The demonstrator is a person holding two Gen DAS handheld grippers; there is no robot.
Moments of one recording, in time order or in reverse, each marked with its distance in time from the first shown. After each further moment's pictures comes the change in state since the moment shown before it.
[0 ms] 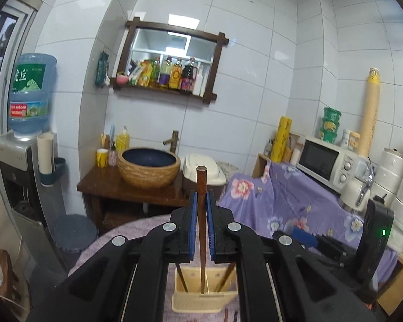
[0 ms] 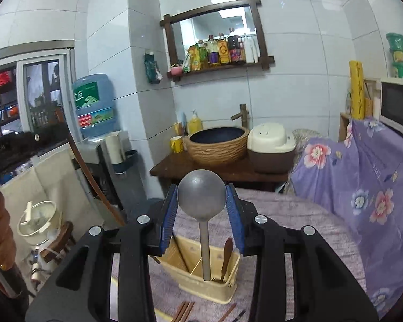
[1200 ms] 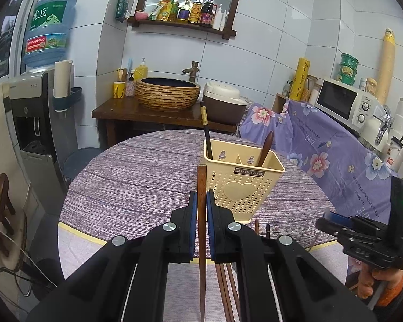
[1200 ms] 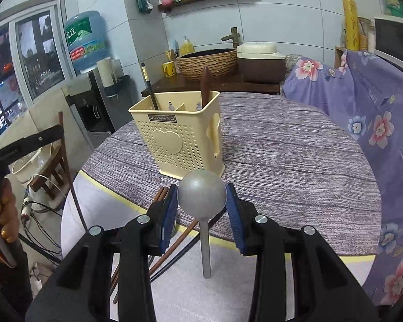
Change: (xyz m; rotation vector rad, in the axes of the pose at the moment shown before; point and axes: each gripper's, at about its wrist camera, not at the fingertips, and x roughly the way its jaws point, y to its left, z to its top) left arm -0.012 0.036 -0.187 -0.030 0.269 0.068; right arm -0.028 -0.038 -0.185 0.024 0.320 -0.006
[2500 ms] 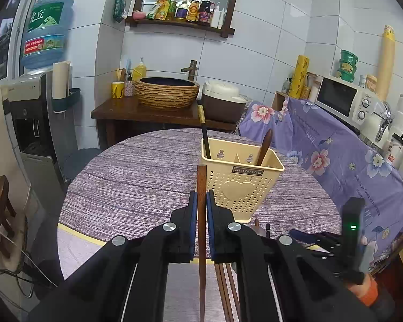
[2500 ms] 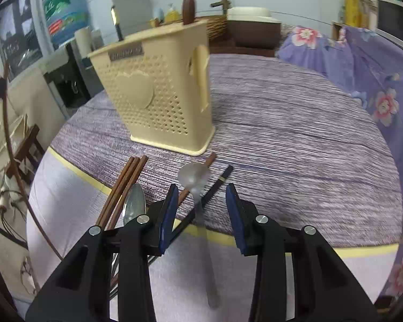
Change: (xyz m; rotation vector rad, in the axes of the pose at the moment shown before) left arm 0.002 -0.005 0.002 0.015 0.008 0.003; right arm 0.095 -0.004 -0.032 -0.007 0.155 -0.071
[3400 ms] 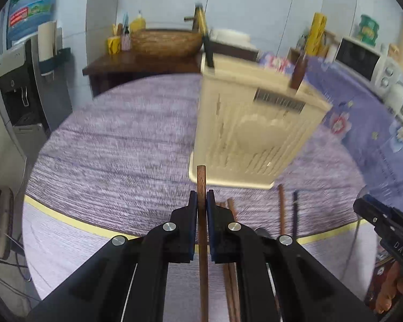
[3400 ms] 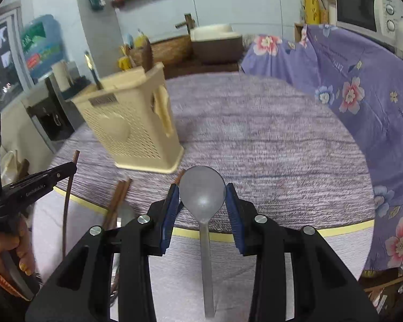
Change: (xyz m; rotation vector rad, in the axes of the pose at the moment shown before) left arm 0.089 0.000 -0.034 -0.007 0.208 0.032; right arm -0.066 -0.026 -0.002 0.159 -0.118 -0.086
